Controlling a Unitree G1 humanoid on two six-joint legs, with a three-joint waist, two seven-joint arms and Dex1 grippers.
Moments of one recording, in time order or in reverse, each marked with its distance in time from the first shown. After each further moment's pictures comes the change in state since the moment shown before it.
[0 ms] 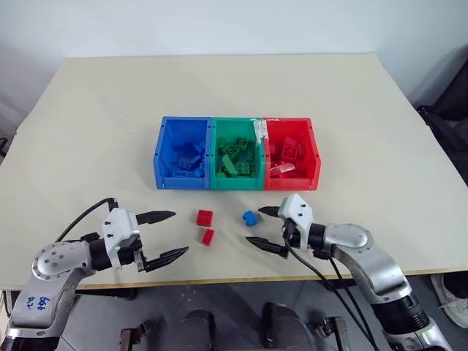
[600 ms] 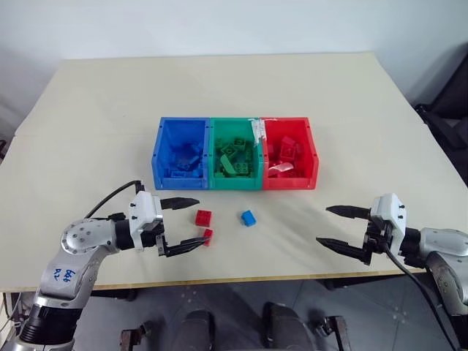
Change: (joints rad) left arm -0.294 -0.025 -0.199 0.064 0.013 0.026 -0.048; right arm 0.246 -0.298 -0.466 0.030 0.215 -0.173 0.365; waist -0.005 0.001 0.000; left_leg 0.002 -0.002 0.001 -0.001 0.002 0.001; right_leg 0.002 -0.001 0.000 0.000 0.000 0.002
